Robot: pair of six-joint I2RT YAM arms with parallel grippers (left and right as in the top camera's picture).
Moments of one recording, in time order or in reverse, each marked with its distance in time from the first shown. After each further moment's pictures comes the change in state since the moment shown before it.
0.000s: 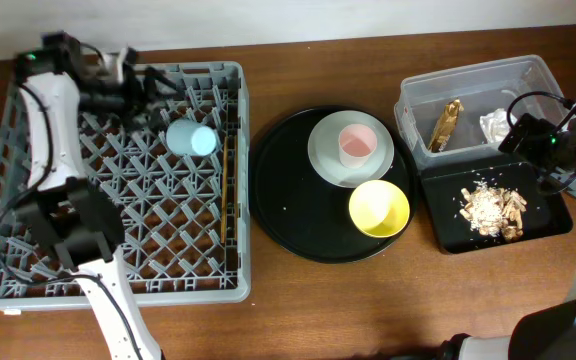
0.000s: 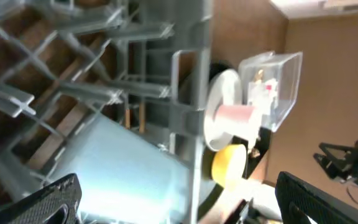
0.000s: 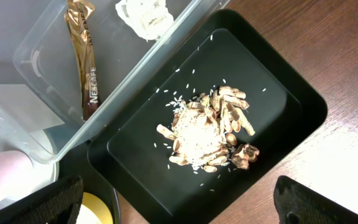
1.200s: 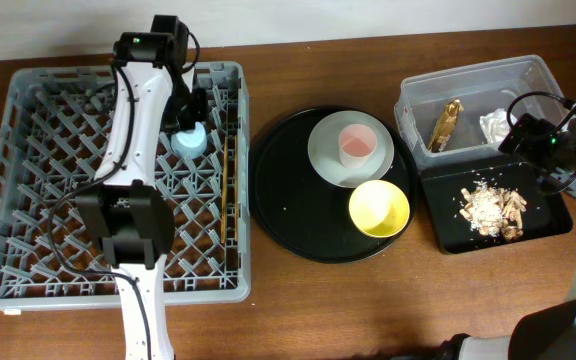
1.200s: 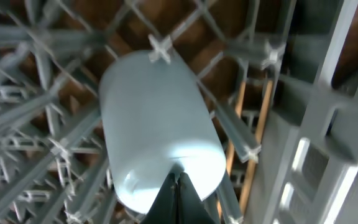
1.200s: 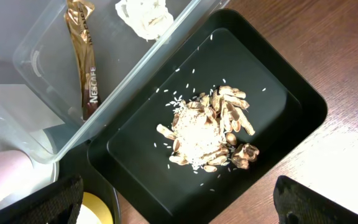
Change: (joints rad) left arm -0.336 -0.077 -0.091 0.022 -0.908 -0.211; right arm 0.000 0.000 0.000 0.000 0.000 0.000
